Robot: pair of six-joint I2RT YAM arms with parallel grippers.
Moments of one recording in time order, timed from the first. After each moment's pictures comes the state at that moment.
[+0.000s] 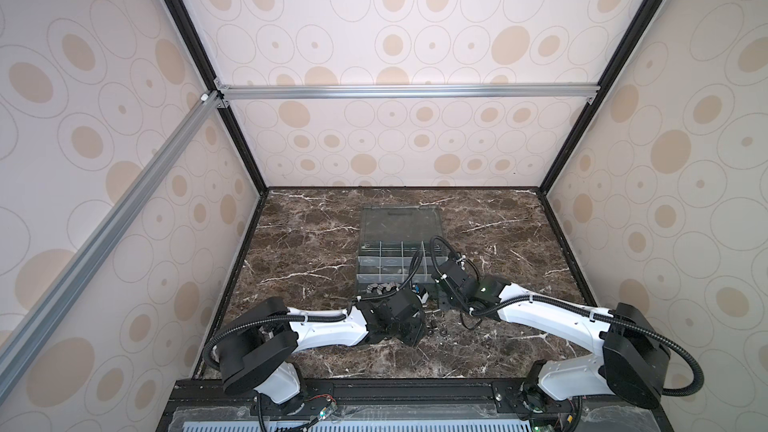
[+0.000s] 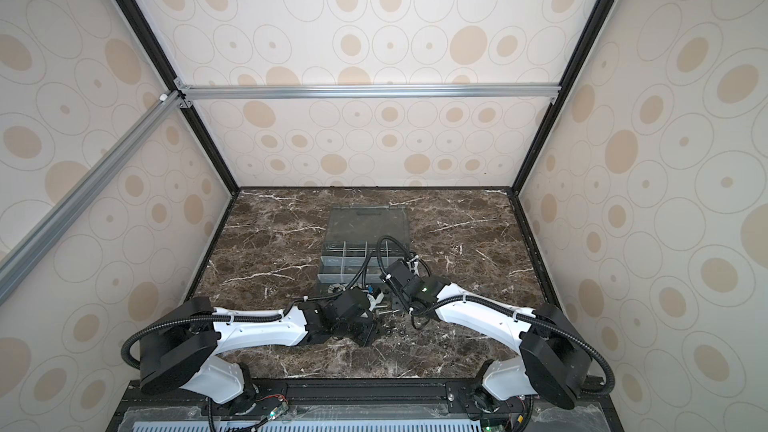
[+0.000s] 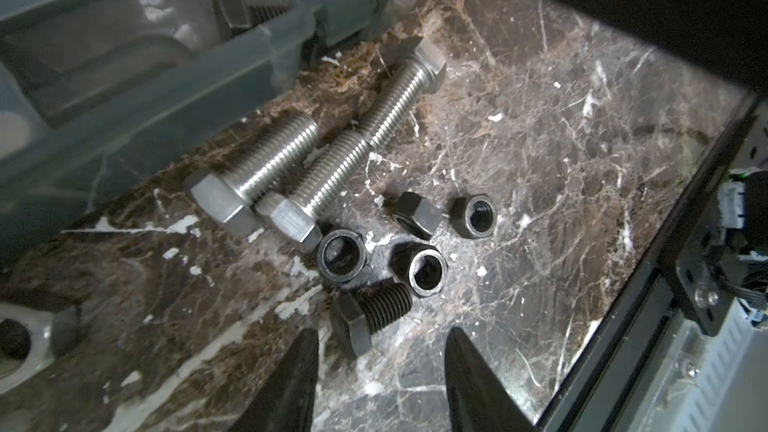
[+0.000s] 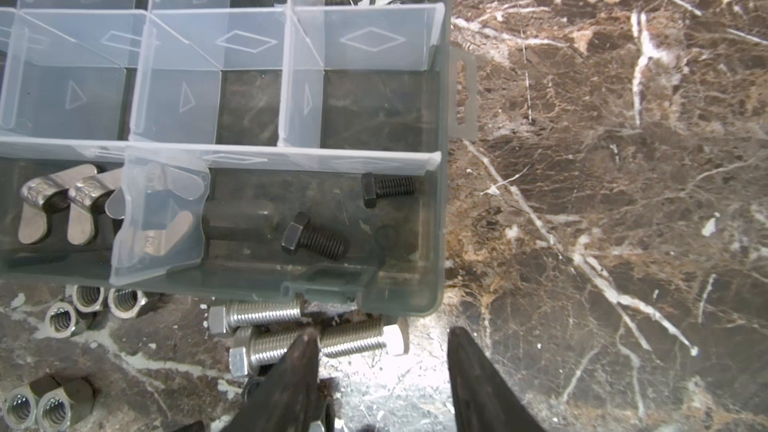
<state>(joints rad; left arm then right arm) -1.08 1.54 0.73 -0.13 0.04 -0.52 0.85 1.36 0.83 -0.56 0.34 0.76</state>
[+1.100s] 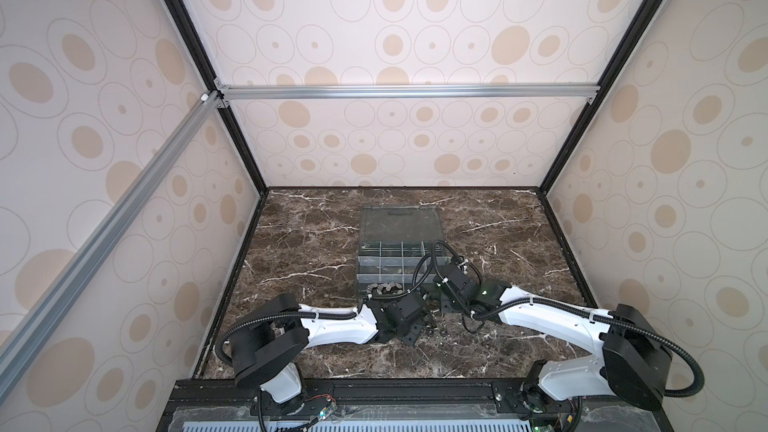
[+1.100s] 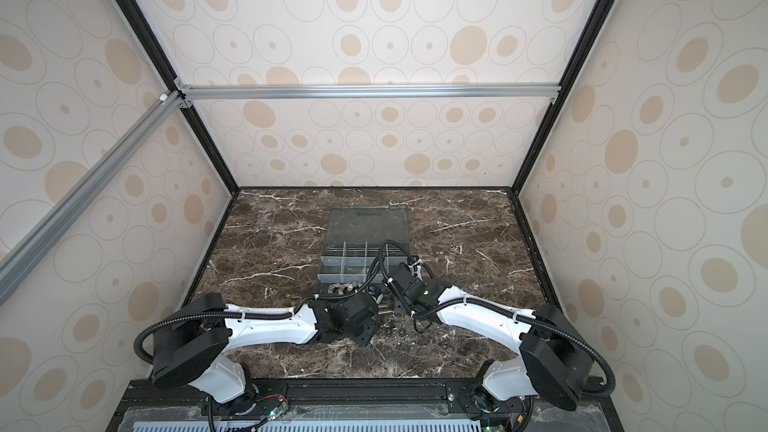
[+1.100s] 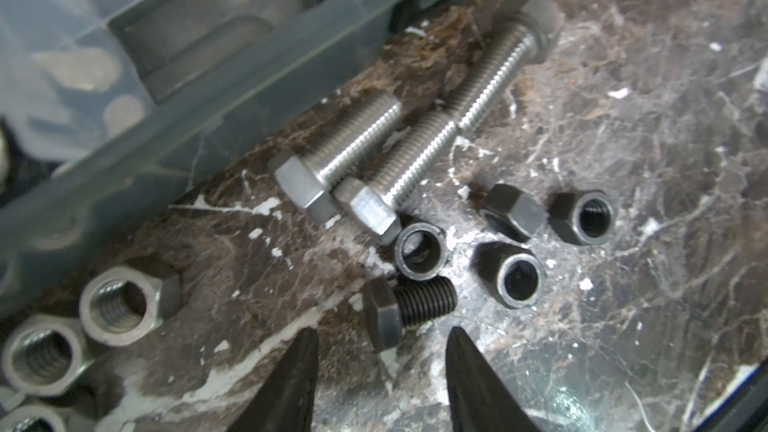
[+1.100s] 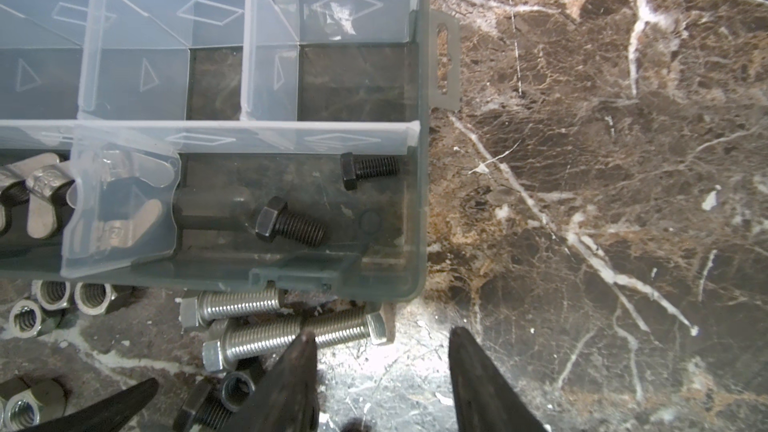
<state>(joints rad) -1.11 1.59 0.79 -0.27 -0.12 -0.50 0.85 1.36 0.79 -0.56 0.33 0.78</state>
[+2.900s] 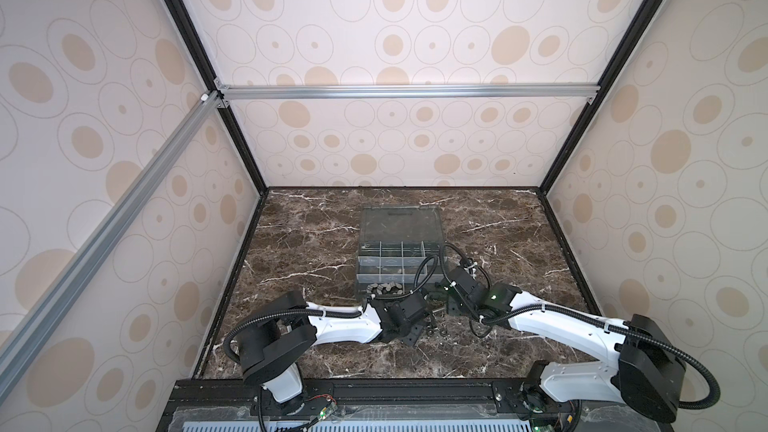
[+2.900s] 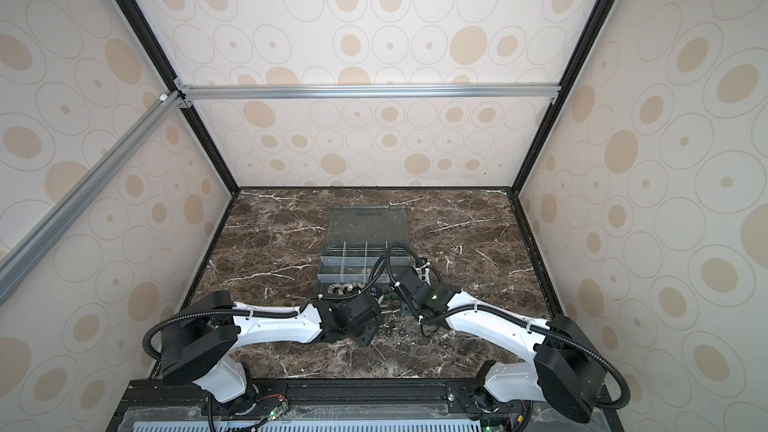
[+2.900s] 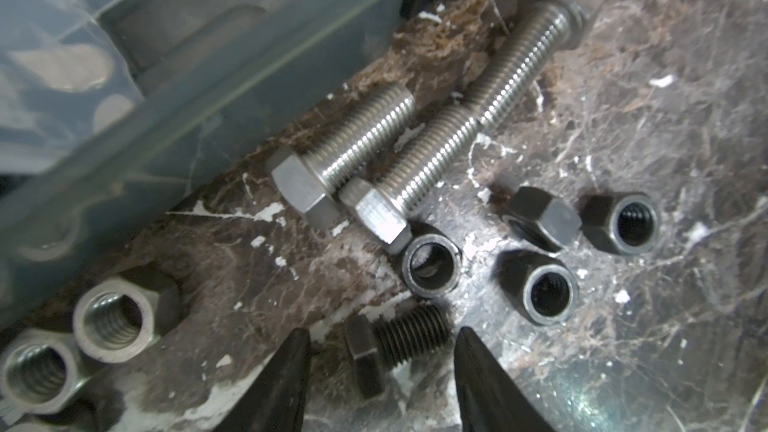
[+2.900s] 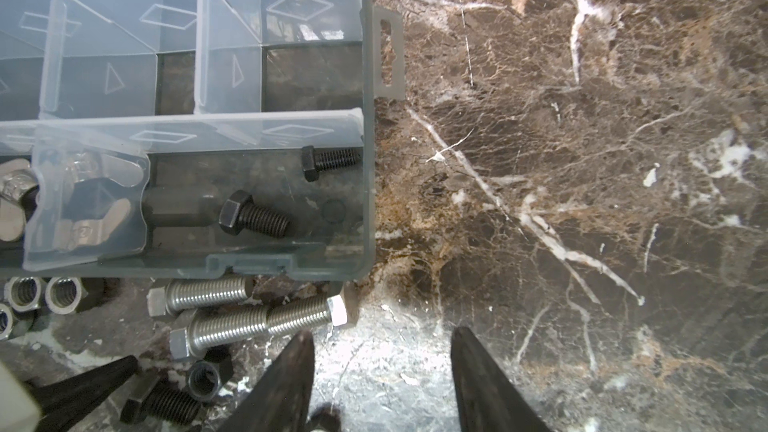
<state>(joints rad) -1.11 1.63 0.81 -0.28 -0.16 -0.49 0.84 1.27 0.75 -0.60 0.37 0.80</state>
